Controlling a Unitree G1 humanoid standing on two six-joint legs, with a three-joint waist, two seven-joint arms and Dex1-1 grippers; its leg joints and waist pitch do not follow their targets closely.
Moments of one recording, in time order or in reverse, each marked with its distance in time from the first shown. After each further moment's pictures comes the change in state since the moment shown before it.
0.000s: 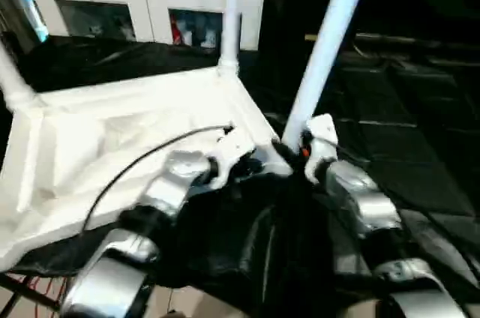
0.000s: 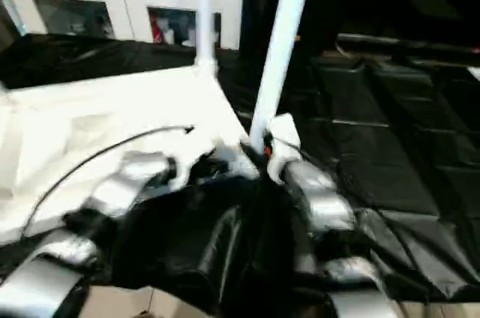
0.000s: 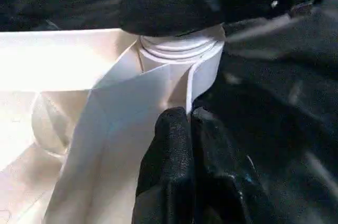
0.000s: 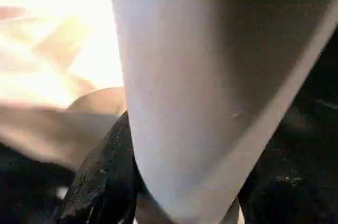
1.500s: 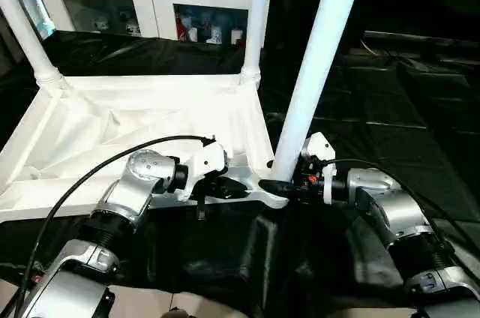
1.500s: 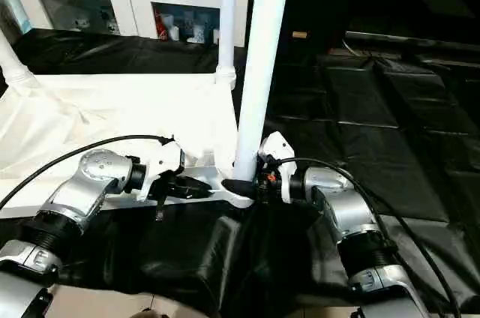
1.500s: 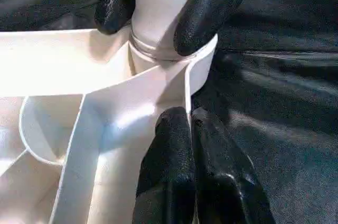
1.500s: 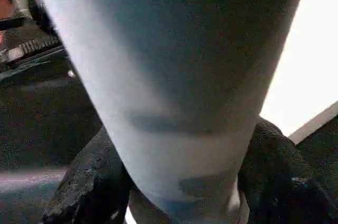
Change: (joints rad) left arm 0.092 0.203 -0.026 -0.128 -0.091 -0.130 -0.442; right arm 0.091 -0.214 0.155 -0.167 0.061 0.036 0.669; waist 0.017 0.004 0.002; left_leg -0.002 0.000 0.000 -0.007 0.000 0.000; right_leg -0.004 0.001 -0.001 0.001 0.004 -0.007
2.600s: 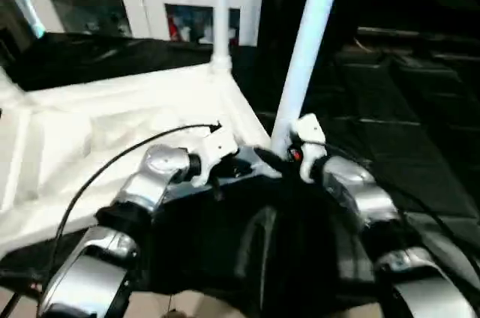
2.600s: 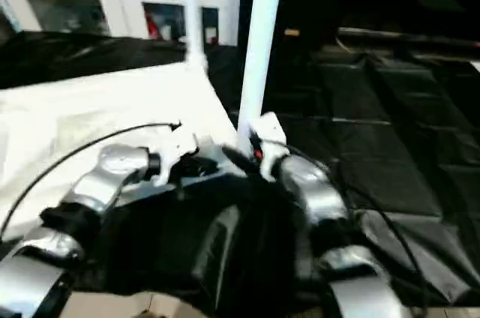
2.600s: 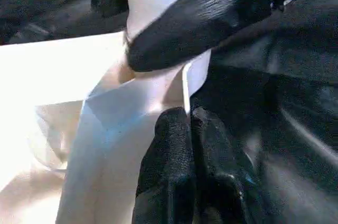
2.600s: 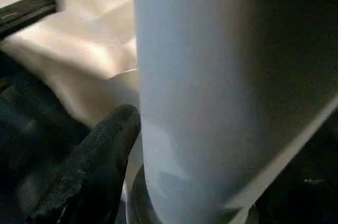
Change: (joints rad) left arm -0.059 -0.070 0.018 0.092 0.046 -0.001 0.153; right arm -0.088 0.100 -0.060 0.182 -0.086 -0.141 -0.236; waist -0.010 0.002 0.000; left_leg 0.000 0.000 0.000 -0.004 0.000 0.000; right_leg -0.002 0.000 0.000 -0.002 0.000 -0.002
